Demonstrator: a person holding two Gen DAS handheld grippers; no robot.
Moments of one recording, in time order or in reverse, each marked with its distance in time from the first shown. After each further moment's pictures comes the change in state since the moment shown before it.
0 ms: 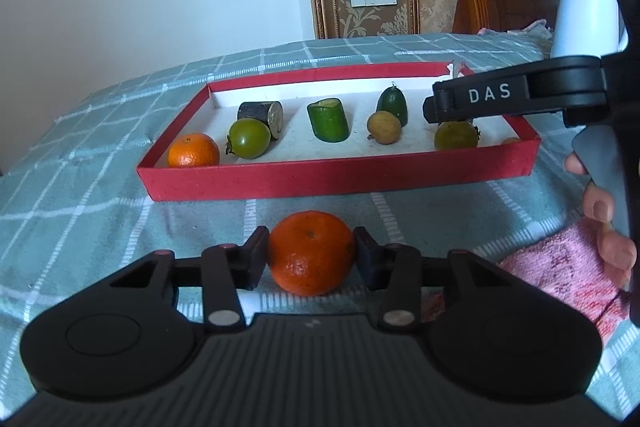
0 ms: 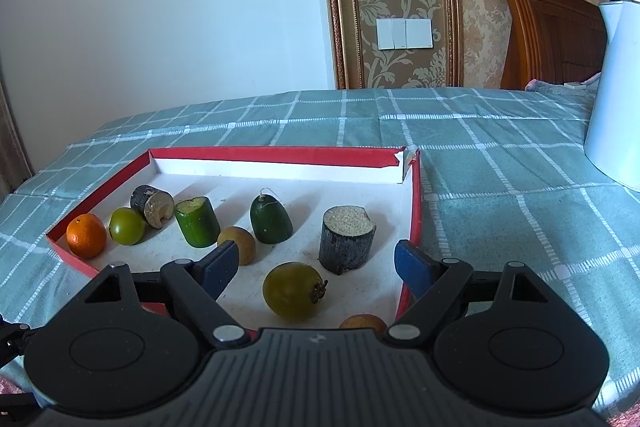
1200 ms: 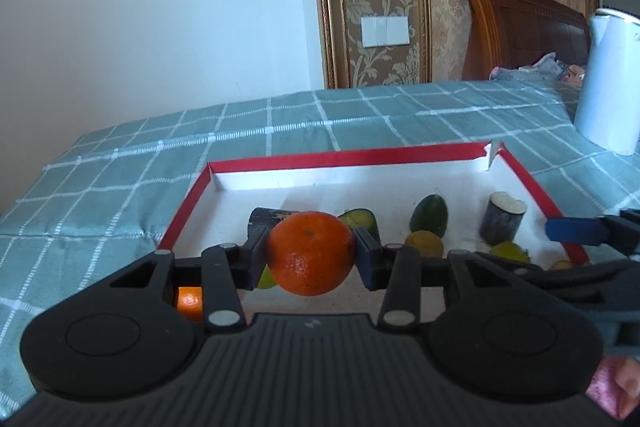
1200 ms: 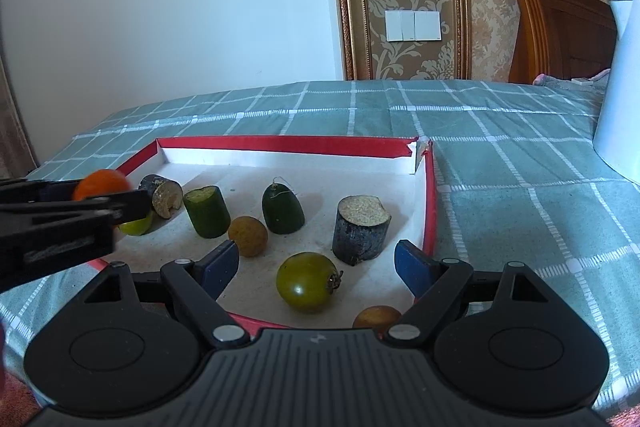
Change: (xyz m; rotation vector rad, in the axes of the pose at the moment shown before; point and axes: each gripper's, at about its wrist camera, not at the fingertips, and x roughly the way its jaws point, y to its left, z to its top) left arm 0.054 0.026 0.077 -0.031 -0.071 -0.009; right arm 0.004 0.008 -0.002 -0.013 0.033 0.018
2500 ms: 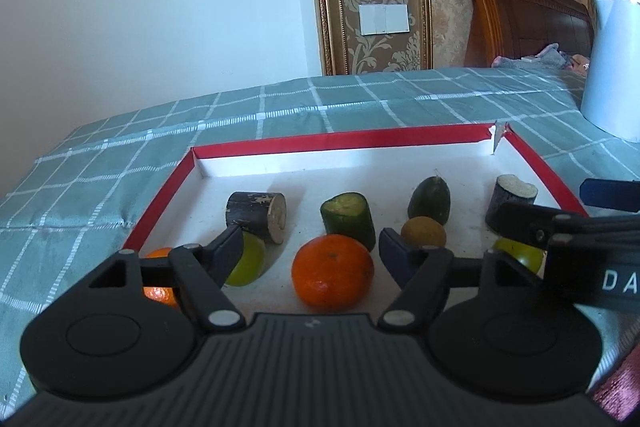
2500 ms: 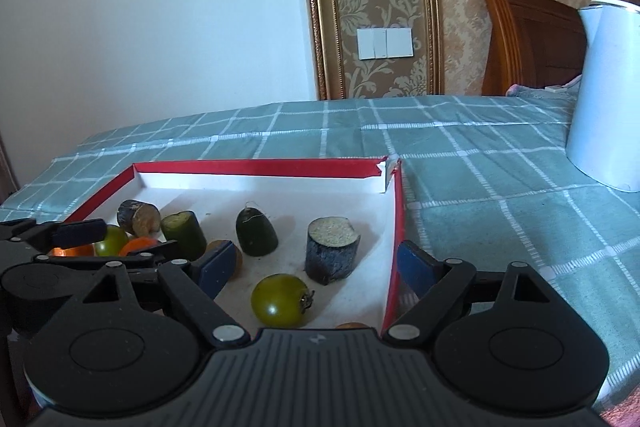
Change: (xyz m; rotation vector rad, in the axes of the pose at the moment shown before) left arm 0.019 -0.012 -0.013 0.010 0.008 0.006; right arm -0.008 -0.007 0.004 0.041 -0.069 -0.073
